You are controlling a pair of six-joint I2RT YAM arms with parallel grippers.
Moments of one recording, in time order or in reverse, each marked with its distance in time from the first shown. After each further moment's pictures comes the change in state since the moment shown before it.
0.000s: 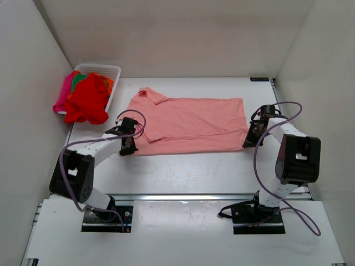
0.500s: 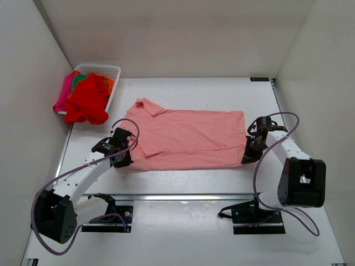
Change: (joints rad) left arm -0.053 -0.420 -0.123 -0.272 0.082 -0.001; right arm 0.064 -0.229 -0.163 -0.189 0.016 -0.049
